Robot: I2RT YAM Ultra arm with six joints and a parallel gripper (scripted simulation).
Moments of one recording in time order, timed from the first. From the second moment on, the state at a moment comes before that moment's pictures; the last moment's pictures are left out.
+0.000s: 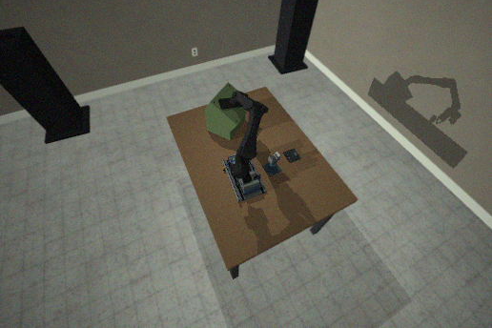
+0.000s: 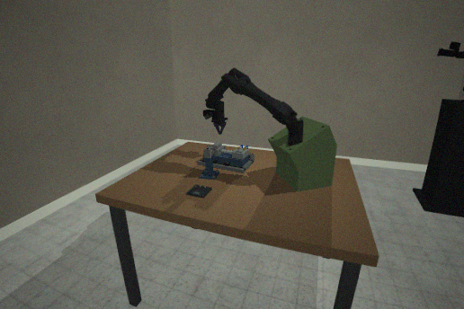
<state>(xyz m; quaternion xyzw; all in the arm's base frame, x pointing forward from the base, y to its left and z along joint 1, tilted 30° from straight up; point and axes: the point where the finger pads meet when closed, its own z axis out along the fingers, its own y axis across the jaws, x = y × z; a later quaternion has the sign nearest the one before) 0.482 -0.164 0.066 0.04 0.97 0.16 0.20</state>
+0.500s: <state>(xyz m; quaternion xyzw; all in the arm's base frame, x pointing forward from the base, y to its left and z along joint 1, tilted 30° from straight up) 0.484 -0.164 0.061 0.04 0.97 0.16 0.19</state>
